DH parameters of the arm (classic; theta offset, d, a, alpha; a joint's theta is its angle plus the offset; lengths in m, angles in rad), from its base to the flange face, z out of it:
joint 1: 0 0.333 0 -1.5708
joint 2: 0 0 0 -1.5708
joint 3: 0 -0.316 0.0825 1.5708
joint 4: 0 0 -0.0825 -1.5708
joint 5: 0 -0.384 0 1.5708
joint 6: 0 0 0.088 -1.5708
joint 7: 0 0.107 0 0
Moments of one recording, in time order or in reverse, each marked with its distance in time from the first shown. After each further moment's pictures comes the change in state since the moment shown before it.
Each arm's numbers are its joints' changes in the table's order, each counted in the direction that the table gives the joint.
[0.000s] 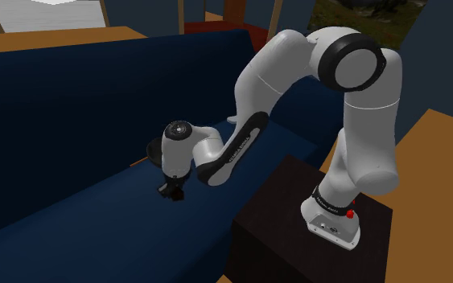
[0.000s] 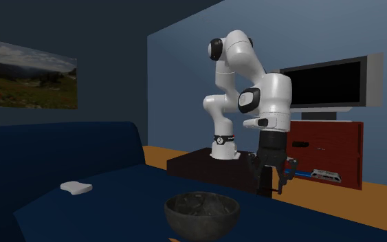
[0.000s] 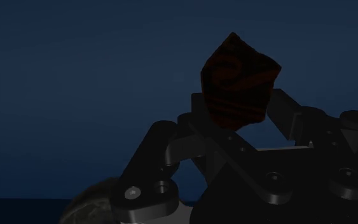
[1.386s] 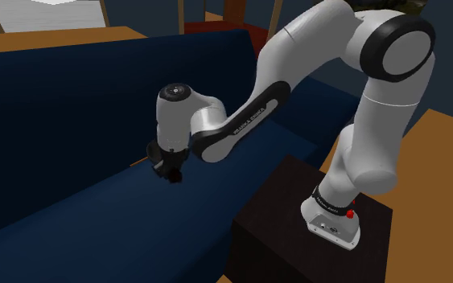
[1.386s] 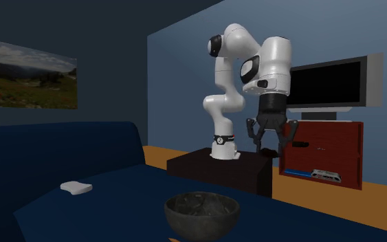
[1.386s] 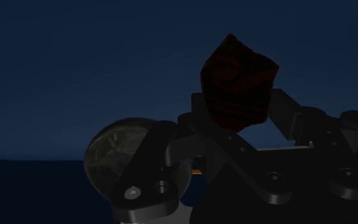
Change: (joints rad) arm -0.057 -0.214 -0.079 -0.014 -0.162 0.214 -0.150
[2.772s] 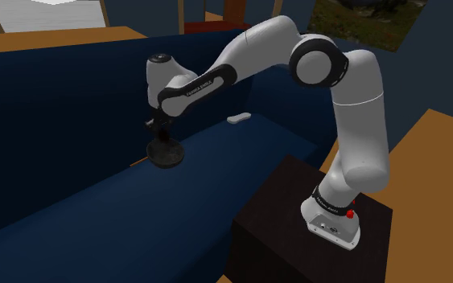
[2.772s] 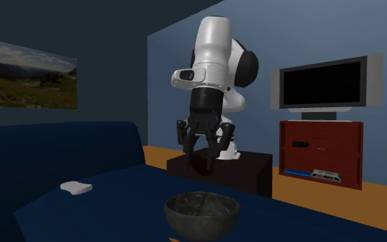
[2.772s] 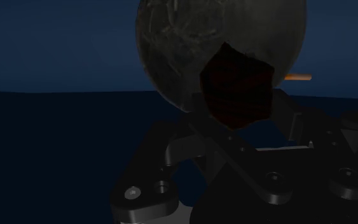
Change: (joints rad) arm -0.204 0.349 0.086 -0.521 -0.067 0.129 -0.385
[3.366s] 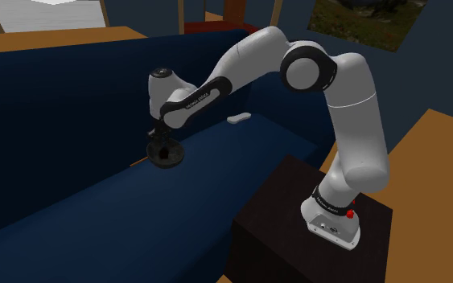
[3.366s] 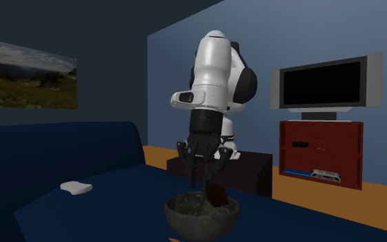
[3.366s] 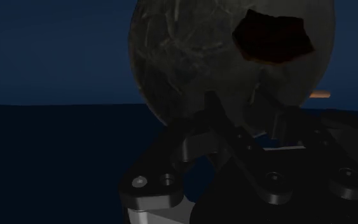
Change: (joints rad) arm 0.007 0.073 0.014 0.009 0.020 -0.082 0.018
